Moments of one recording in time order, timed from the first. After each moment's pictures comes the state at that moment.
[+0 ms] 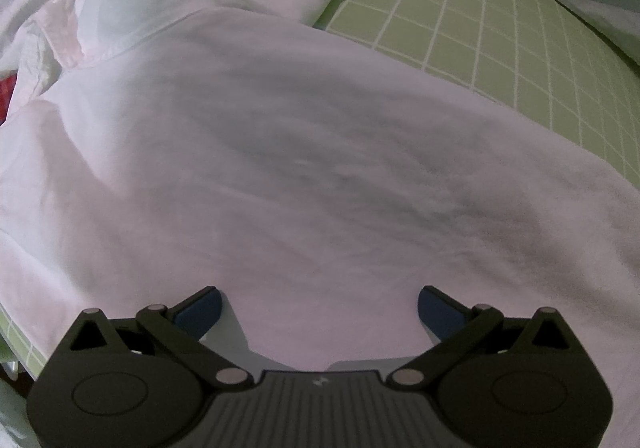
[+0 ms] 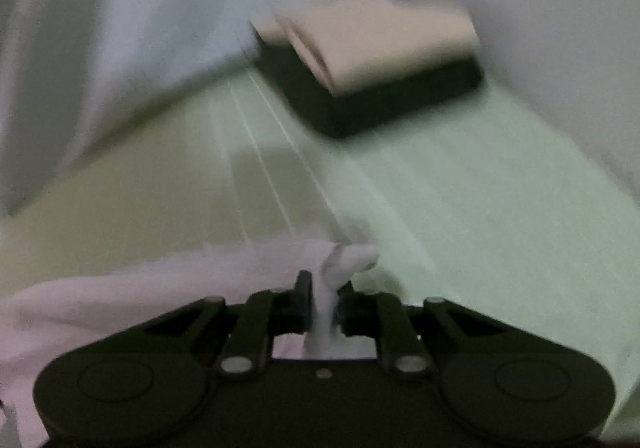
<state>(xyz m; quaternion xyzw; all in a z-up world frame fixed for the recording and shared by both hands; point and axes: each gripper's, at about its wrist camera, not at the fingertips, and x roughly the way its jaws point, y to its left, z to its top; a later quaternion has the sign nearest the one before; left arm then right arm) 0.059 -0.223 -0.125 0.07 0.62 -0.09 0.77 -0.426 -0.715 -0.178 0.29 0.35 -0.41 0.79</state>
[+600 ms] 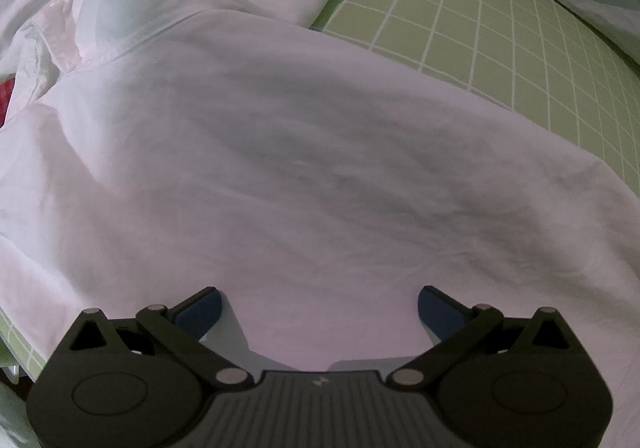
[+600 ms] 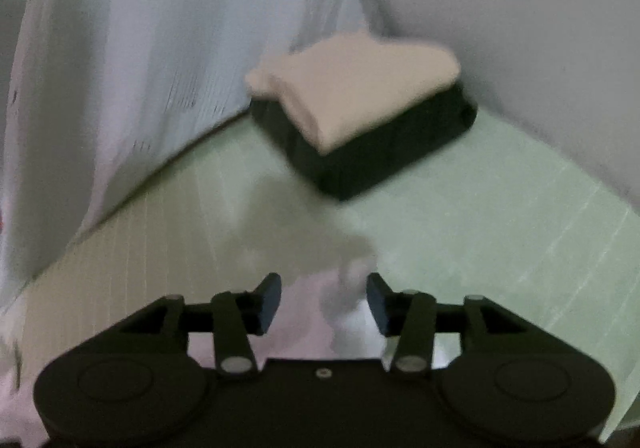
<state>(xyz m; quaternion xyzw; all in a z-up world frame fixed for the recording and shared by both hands) -0.013 -0.241 -0.118 0.07 0.62 -0.08 0.78 -0.419 -0.745 -0.124 0.31 0.25 -0.43 0.81</state>
